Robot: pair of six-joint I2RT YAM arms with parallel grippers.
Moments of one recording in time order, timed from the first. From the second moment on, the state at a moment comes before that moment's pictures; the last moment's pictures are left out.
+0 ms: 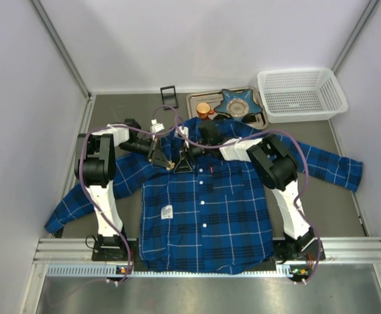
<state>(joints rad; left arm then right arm) -0.04 2.07 1.34 -0.87 1.14 0.58 0.67 2.23 1.41 0.20 -0.97 -0.09</state>
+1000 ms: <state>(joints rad) -0.04 2.09 1.36 -0.92 1.14 0.62 0.70 2.19 1.36 0.27 -0.93 -0.10</state>
